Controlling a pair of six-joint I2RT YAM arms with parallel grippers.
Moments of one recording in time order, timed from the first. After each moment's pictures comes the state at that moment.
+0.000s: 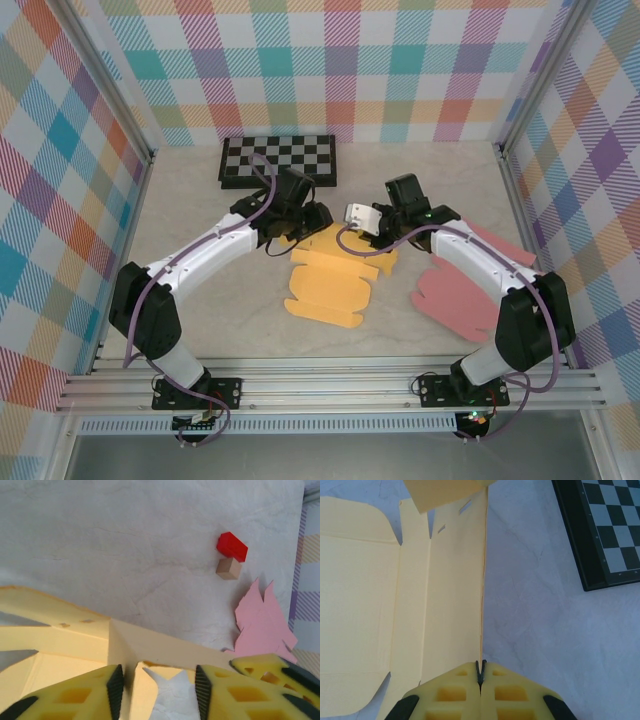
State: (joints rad) left arm -0.66 1.63 1.40 -0.62 0.06 -0.97; right arm 0.48 1.50 1.14 -0.52 -0.31 -0.92
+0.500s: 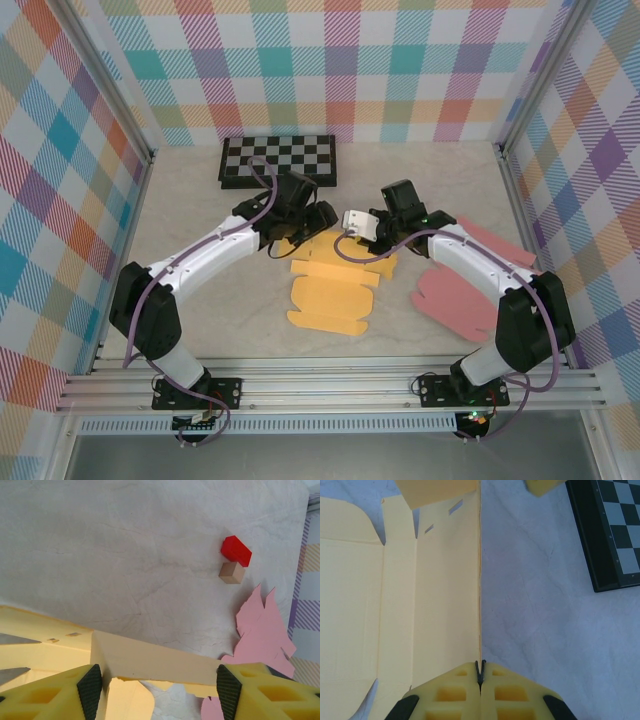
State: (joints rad) left arm -0.67 1.63 1.37 -0.59 0.04 -1.04; right arm 0.50 1.49 1.10 -0.48 -0.29 -0.92
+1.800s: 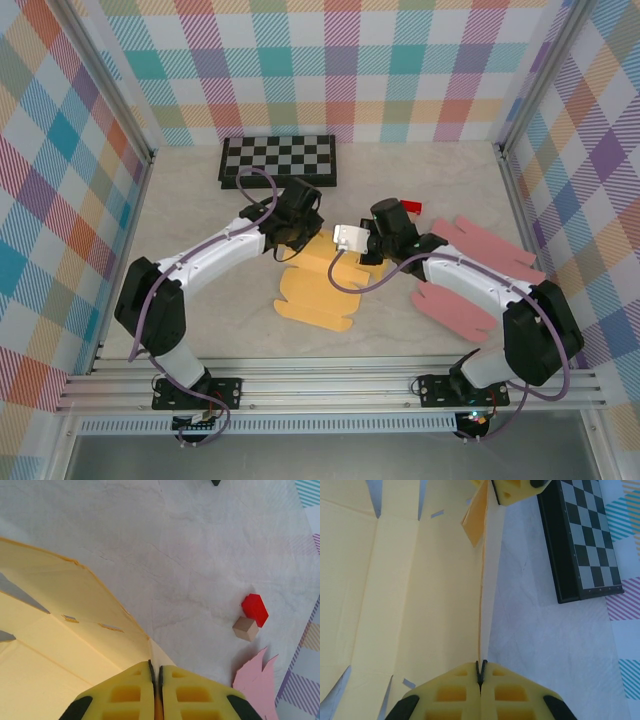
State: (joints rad) left arm -0.68 1.67 1.35 -0.59 -0.11 -1.37; right arm 0.62 1.42 0.93 -0.22 -0.09 -0.94
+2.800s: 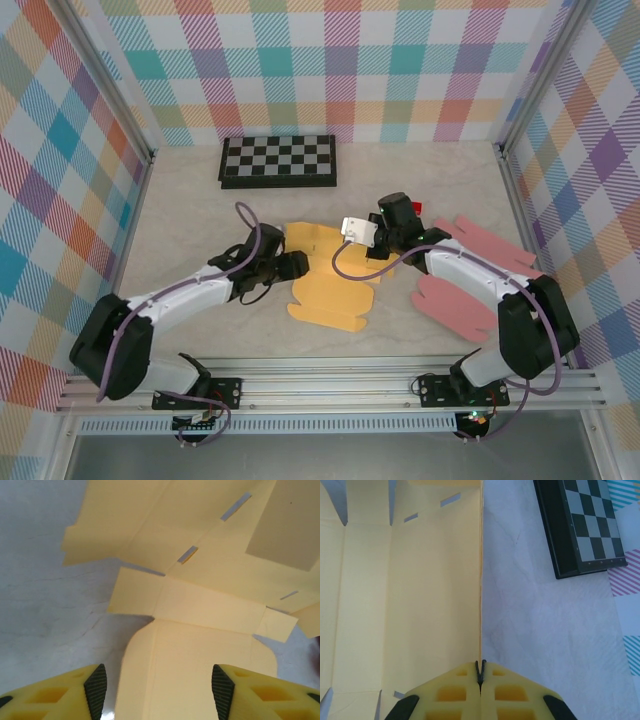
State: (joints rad) left arm -0.61 1.39 0.77 -0.22 0.07 -0.68; right arm 0.55 1.46 0.95 -0.25 -0.11 -0.94
